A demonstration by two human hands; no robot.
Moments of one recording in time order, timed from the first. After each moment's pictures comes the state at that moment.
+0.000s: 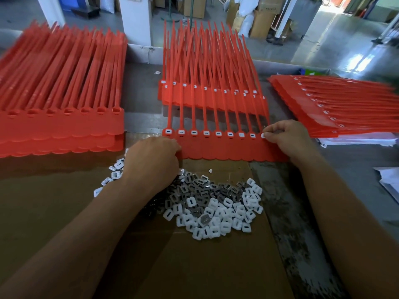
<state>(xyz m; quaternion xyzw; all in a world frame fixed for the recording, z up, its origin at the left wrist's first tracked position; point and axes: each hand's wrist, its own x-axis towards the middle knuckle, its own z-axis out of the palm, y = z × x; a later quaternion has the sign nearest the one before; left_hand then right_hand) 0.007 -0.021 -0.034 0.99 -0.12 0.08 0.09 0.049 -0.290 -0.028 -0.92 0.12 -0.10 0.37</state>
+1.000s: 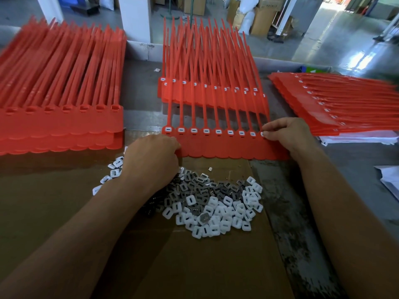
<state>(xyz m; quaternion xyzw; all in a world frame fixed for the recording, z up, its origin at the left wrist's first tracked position) 0.007 -0.021 -0.034 0.99 -0.12 0.08 0.09 0.055 -0.292 -0.029 -0.87 0.15 -0.09 0.46</state>
